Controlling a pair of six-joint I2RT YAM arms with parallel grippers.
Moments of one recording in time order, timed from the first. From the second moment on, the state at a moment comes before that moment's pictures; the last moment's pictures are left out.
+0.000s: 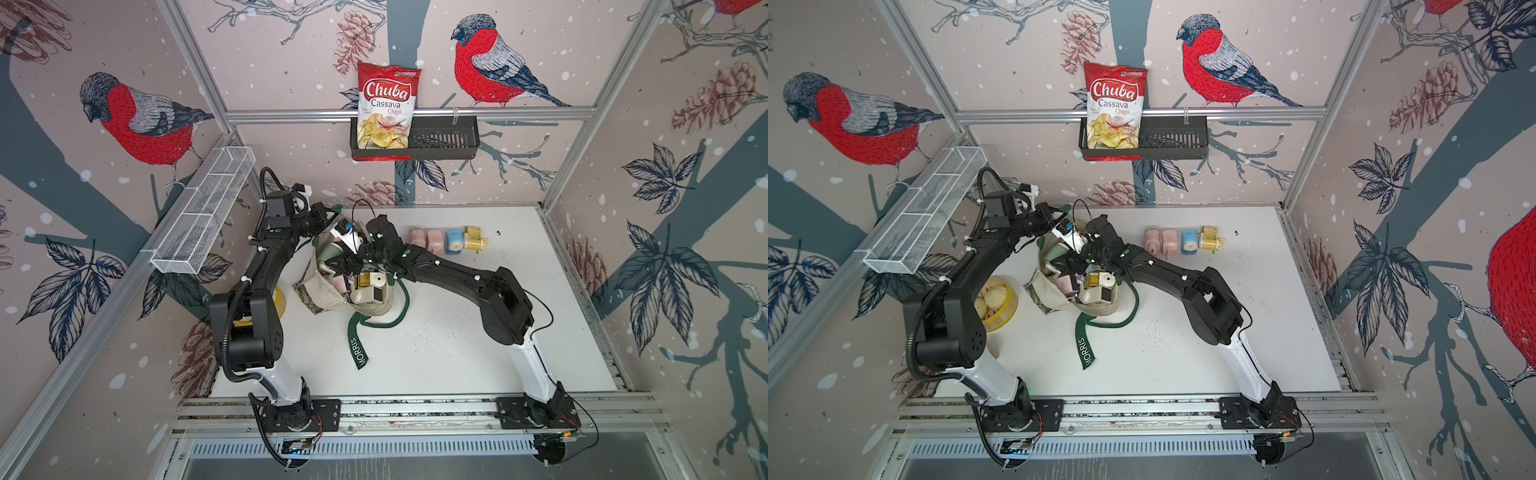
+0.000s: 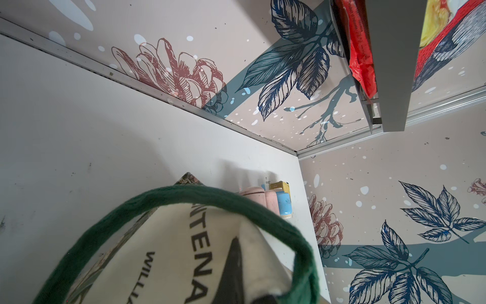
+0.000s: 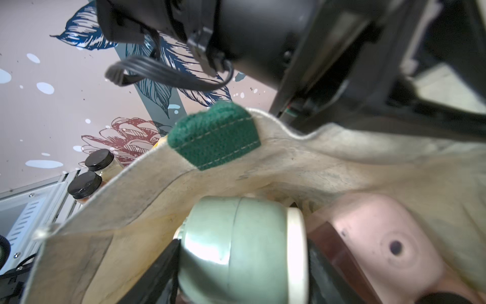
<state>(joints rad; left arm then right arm) 0.09 1.68 1.35 -0.14 0.73 -0.61 0.94 2.20 1.84 0.03 -0.43 -0.05</state>
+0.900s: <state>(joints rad) 0.09 1.68 1.35 -0.14 0.73 -0.62 0.87 1.80 1.52 0.07 -0.34 0.06</state>
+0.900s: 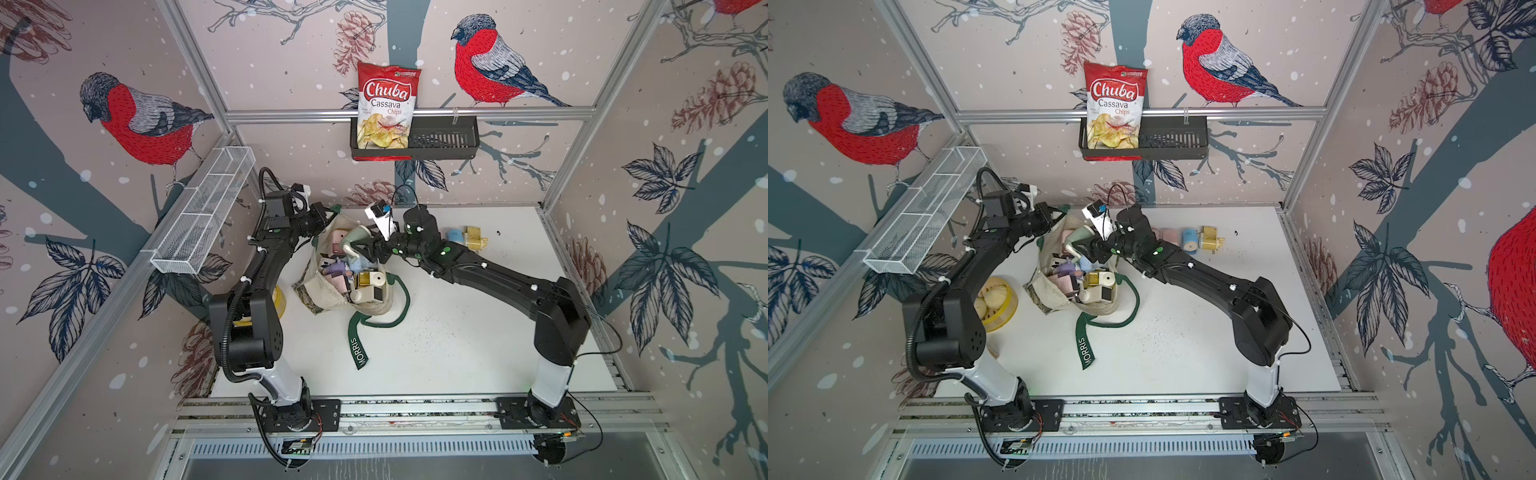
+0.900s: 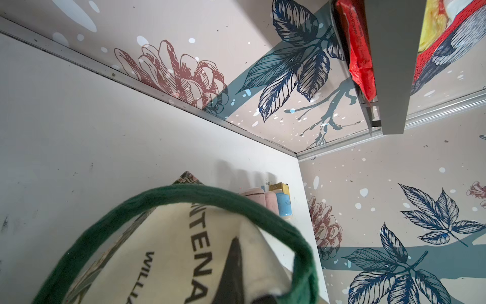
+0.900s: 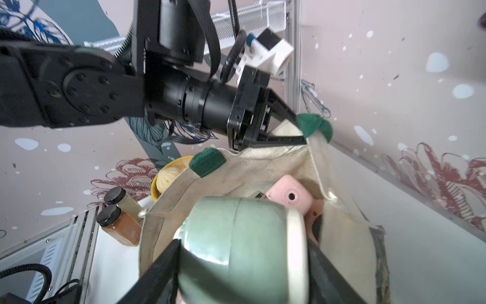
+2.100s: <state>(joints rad) 0.09 1.68 1.35 -0.13 0.73 -0.63 0.04 1.67 1.14 -0.01 0.10 0.34</state>
